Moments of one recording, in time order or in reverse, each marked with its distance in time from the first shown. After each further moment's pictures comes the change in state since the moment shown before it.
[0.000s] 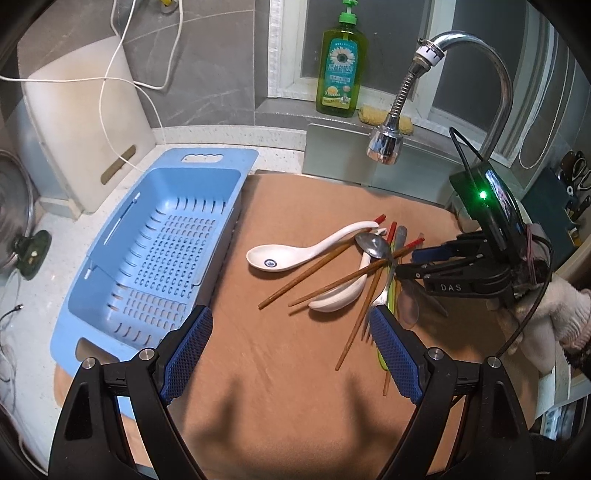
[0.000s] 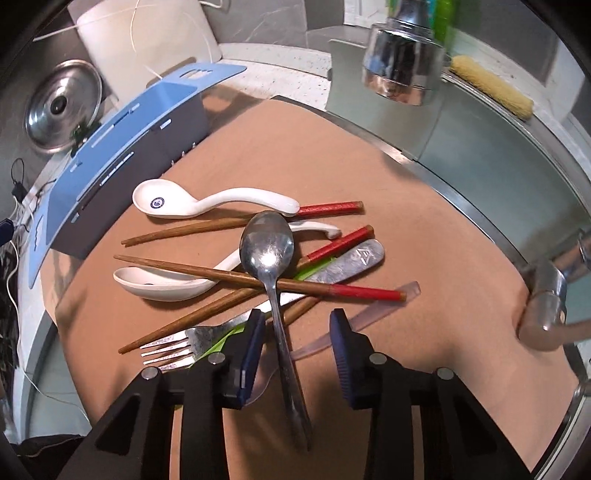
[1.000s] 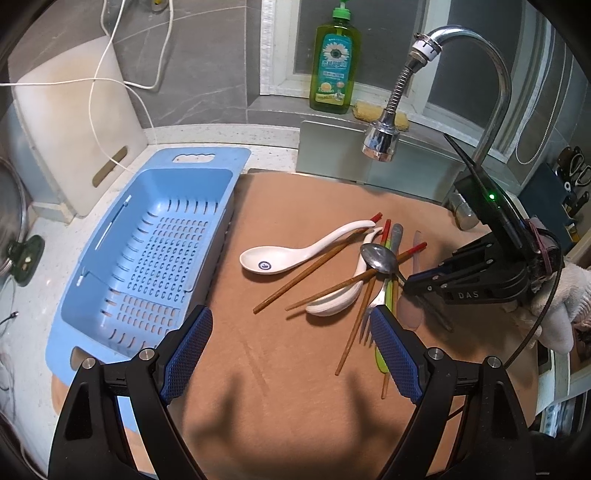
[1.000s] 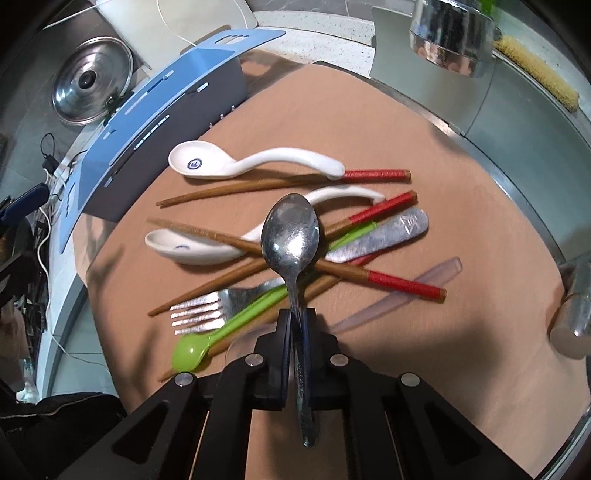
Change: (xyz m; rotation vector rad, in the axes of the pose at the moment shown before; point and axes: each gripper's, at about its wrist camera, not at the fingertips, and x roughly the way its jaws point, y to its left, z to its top) left arm 0.007 -0.003 0.006 0.025 0.009 -0.021; right arm 0.001 -0.004 -0.008 -0.048 0.139 0.179
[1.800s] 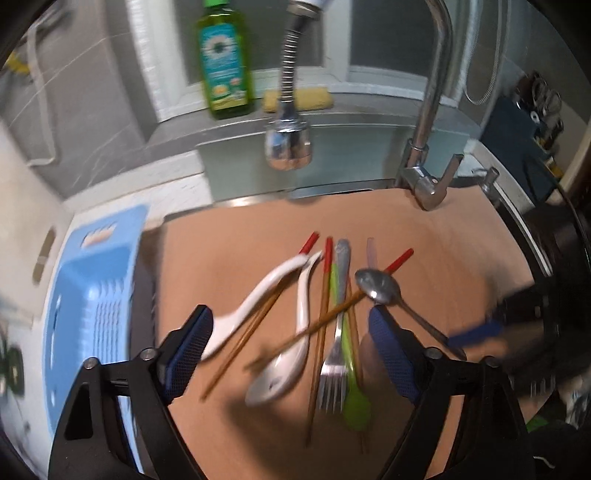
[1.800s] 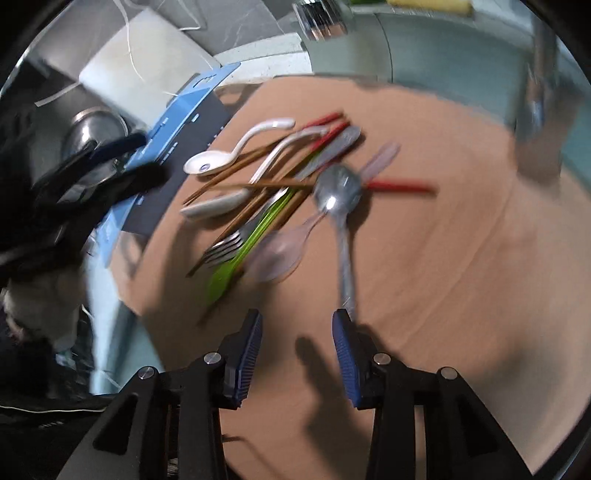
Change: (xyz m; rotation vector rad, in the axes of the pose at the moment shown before) left arm 0.062 -0.077 0.055 0.329 0.050 -0.108; right arm -0.033 -0.016 -0.098 0.314 -0.116 0.179
